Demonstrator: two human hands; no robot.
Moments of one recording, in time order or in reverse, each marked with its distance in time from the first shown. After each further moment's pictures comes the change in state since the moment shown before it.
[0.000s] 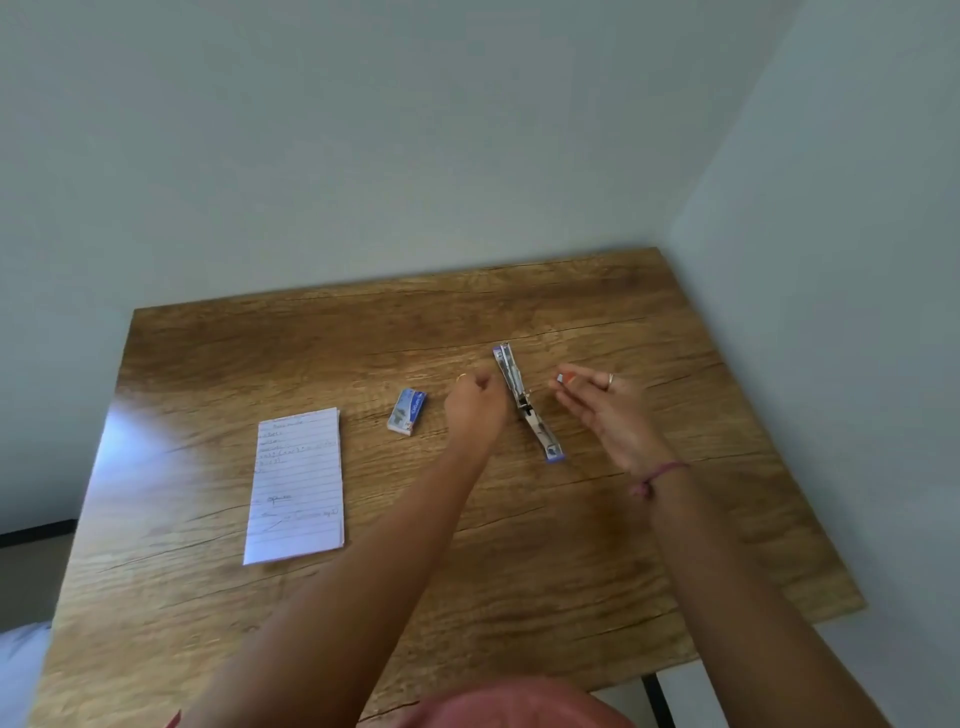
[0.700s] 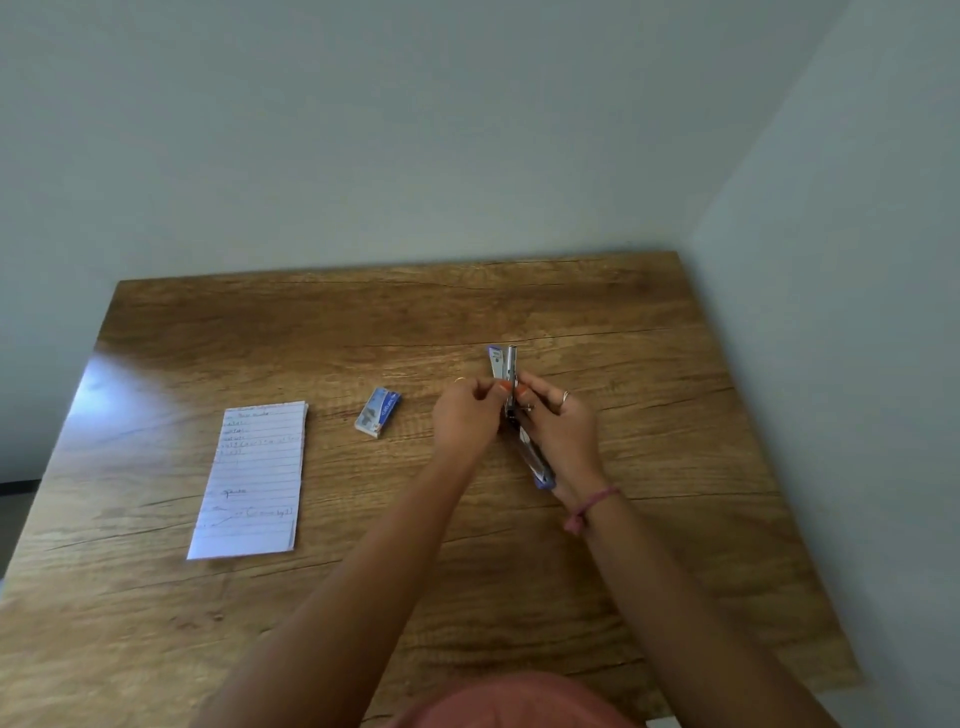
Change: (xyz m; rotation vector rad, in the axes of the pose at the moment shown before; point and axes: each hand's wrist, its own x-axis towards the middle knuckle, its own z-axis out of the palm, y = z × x) left_hand 0.007 -0.001 0.026 -0.014 0.020 -0.007; right_hand 0.019 0.032 0.023 -0.121 0.056 -0.034
